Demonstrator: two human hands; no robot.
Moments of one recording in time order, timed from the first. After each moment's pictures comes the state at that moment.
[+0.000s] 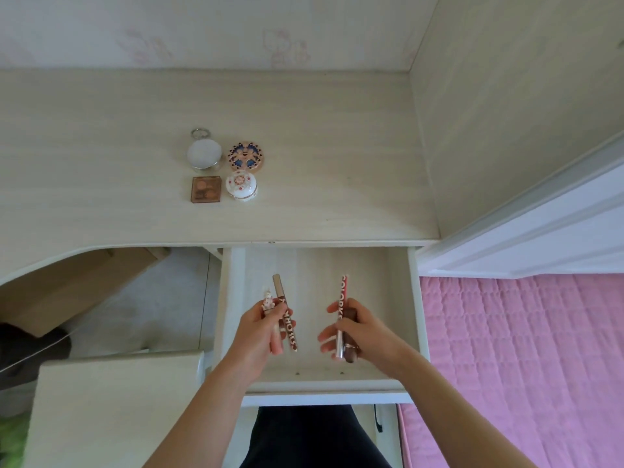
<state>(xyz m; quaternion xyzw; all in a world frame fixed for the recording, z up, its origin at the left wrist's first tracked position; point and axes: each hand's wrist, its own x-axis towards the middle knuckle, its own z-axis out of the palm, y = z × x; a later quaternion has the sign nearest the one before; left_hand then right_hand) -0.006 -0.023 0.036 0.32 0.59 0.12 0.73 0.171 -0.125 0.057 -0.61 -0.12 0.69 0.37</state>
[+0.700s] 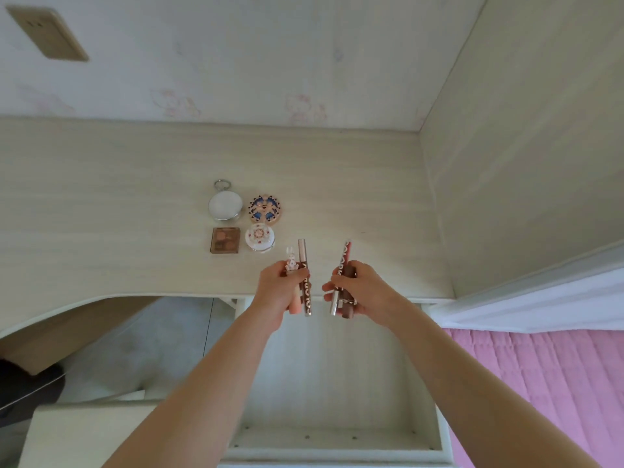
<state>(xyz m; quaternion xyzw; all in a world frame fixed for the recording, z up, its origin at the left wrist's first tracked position) 0.073 0.104 0.079 0.43 0.59 0.15 0.67 0.219 0.025 0.097 -0.69 -0.14 0.60 0.38</state>
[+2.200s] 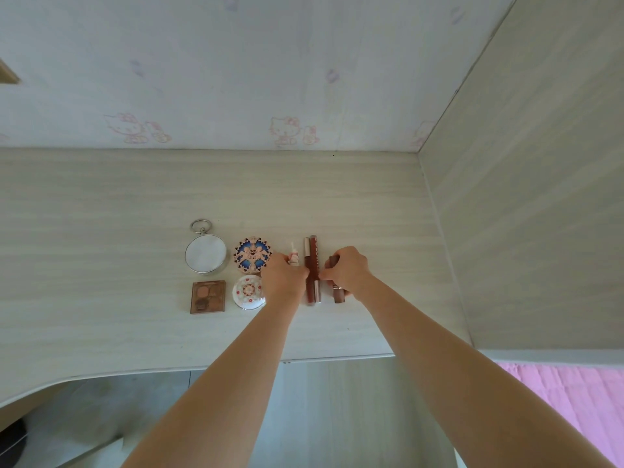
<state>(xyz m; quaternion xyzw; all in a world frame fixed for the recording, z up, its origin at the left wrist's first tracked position) 0.159 0.216 0.031 0.60 0.64 0.10 0.46 0.270 0.167 0.057 -0.85 -0.24 0.41 0.20</state>
